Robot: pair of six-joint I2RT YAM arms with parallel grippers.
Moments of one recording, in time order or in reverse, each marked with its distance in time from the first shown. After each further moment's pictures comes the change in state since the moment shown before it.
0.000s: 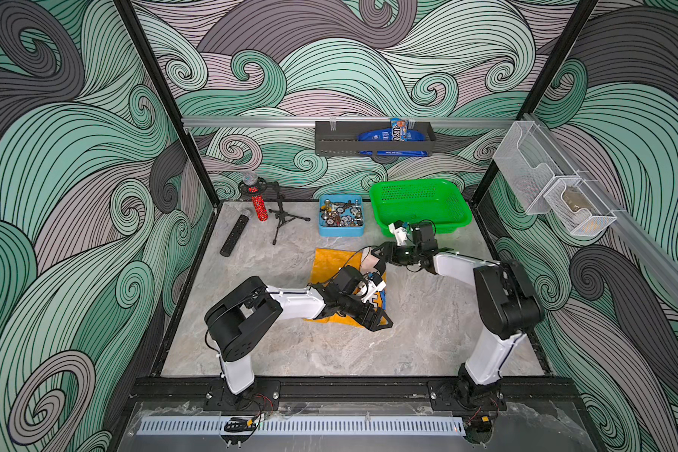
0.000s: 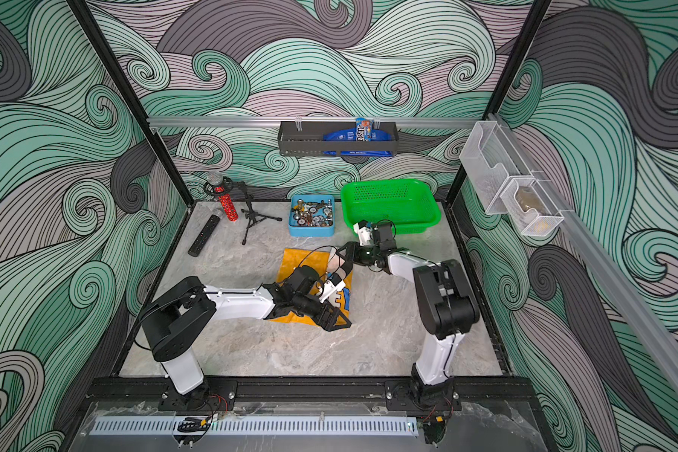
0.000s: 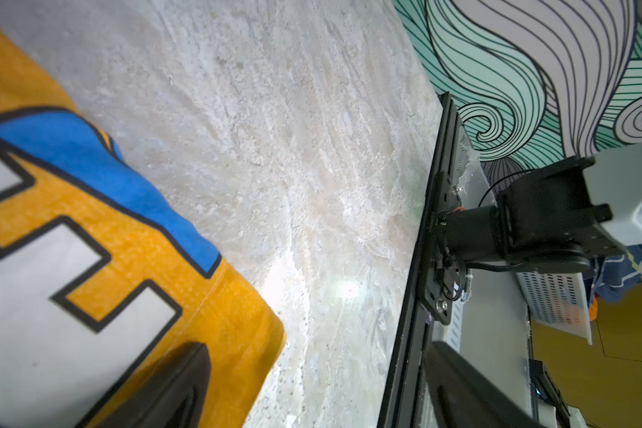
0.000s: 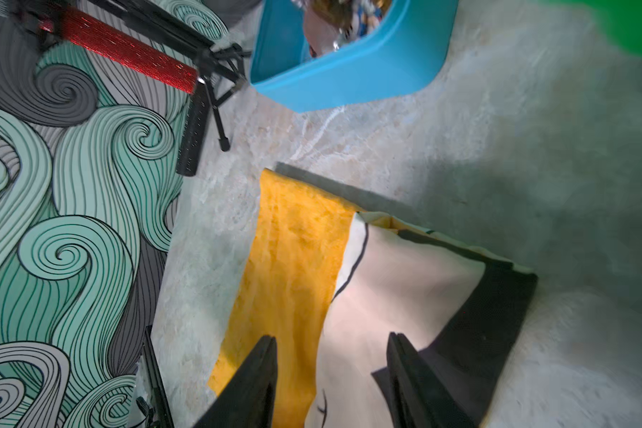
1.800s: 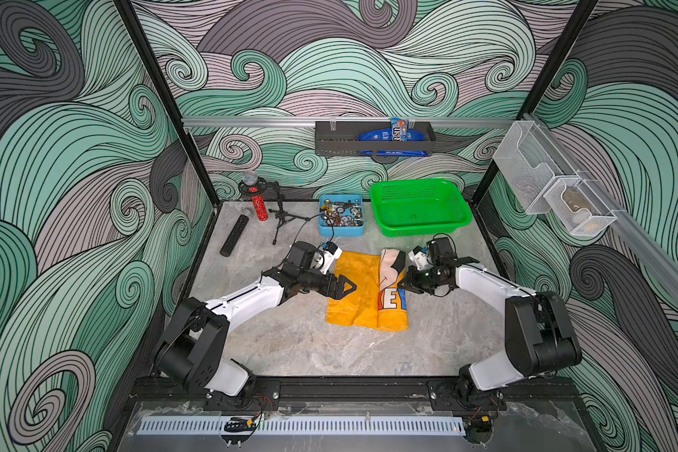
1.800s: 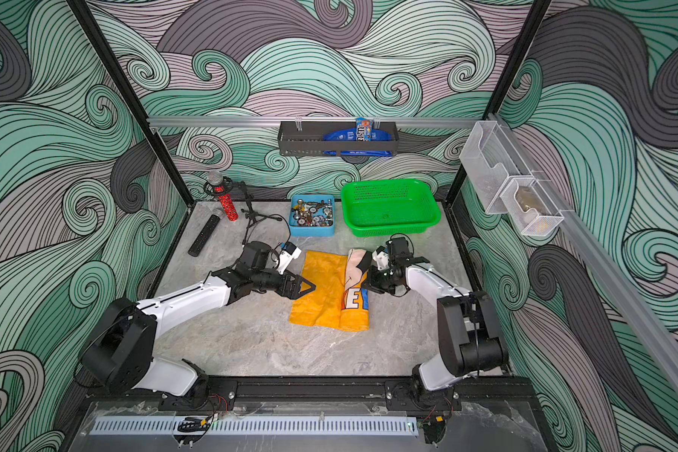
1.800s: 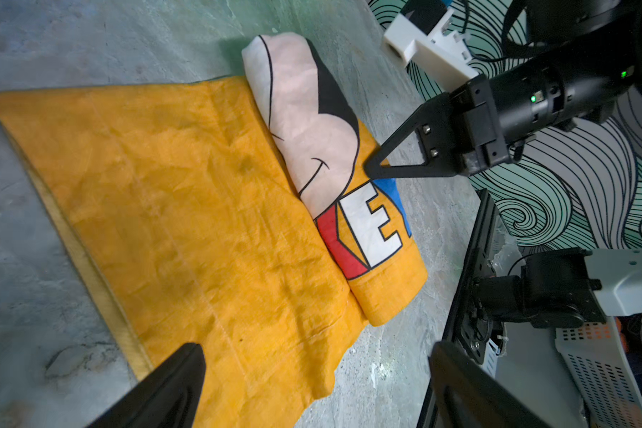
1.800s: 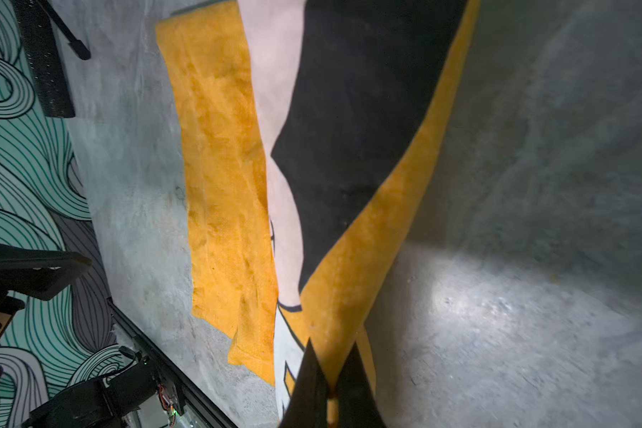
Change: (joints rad) left arm 0.346 -0.299 -0.093 -0.183 -0.024 0.122; right arm -0.051 -0.224 -0.117 -0.572 0.133 -0.088
